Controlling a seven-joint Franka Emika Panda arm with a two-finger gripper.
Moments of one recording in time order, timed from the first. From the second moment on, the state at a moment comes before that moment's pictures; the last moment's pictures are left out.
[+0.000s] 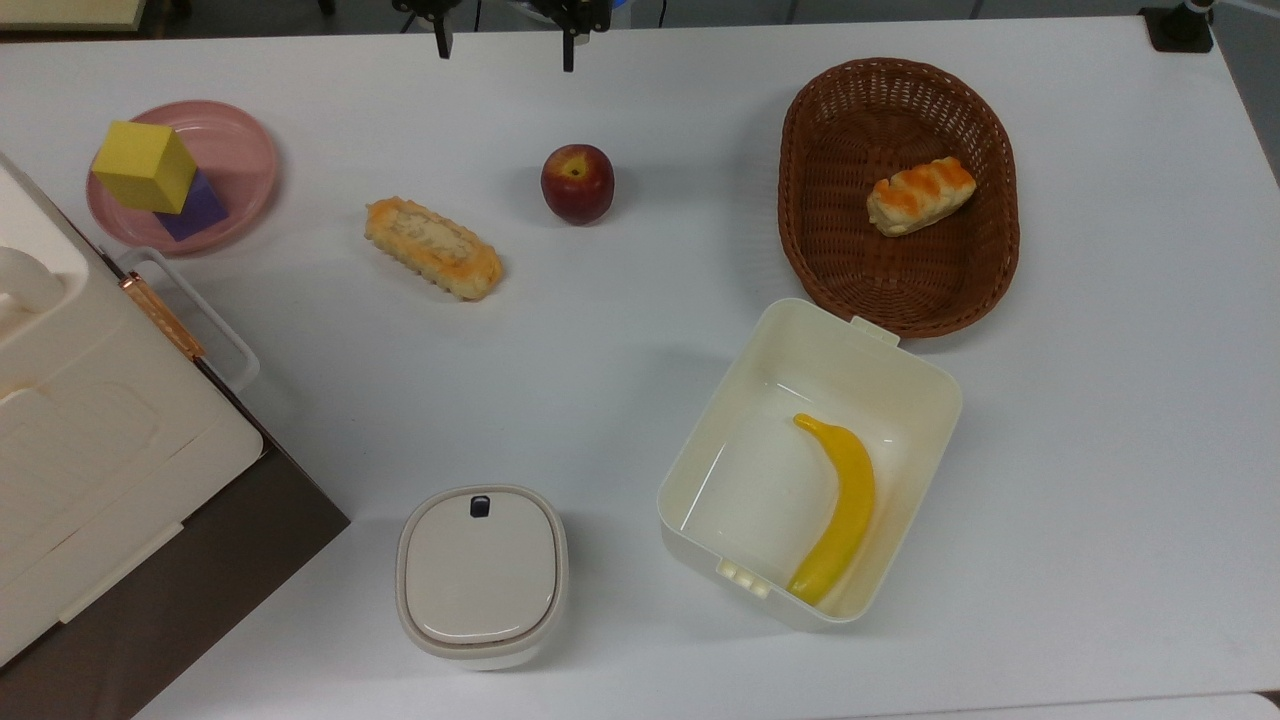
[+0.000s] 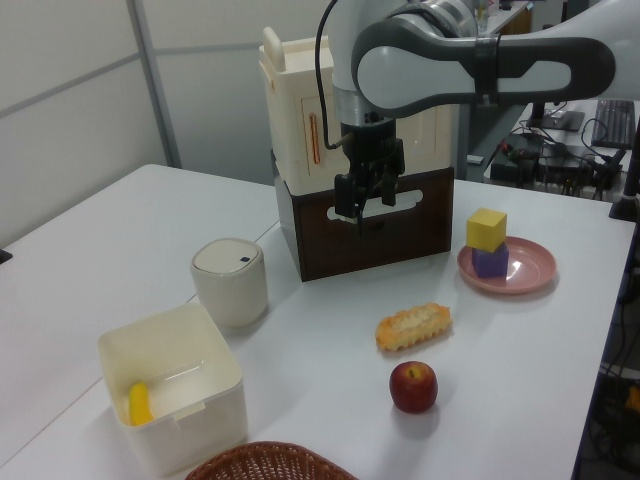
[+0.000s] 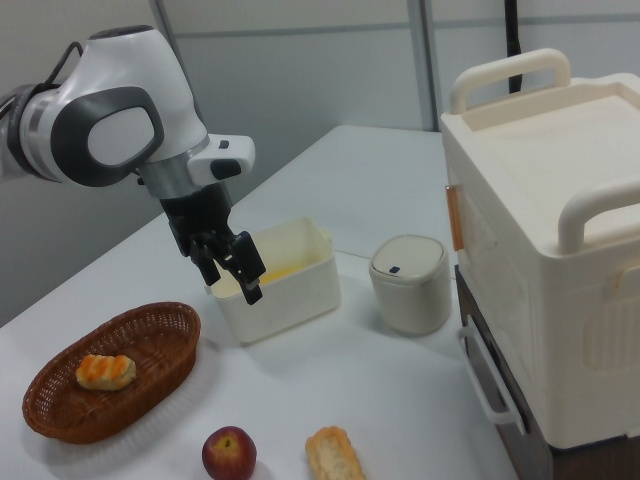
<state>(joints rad) 0.01 0.01 0.01 -1.62 -0.07 1.65 0.09</state>
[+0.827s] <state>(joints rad) -0.29 0.03 -0.02 -1.62 -0.06 1.65 -0.26</state>
